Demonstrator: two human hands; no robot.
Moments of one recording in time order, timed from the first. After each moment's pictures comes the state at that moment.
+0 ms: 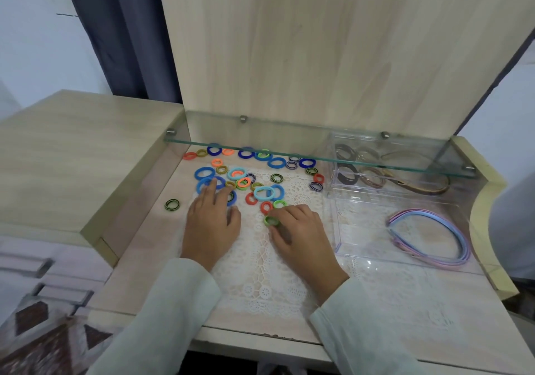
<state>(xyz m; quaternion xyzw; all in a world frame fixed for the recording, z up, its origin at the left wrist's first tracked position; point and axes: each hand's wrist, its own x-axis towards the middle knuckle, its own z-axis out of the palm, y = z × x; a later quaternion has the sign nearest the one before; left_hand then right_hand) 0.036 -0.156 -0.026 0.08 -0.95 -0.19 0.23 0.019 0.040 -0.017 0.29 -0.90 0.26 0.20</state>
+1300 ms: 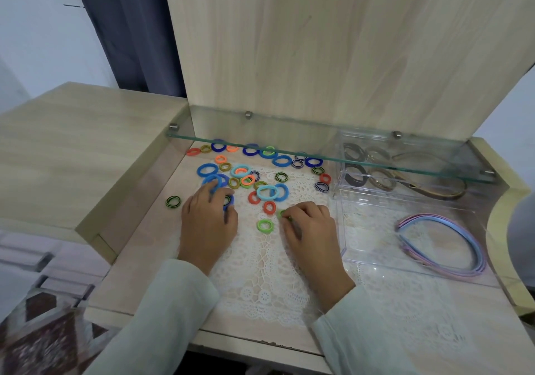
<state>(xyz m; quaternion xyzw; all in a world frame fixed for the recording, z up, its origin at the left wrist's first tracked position) 0.038 -0.162 -0.029 0.09 -0.94 -0.20 0.27 0.010 0.046 -0.022 0.23 -0.90 0.30 0.21</state>
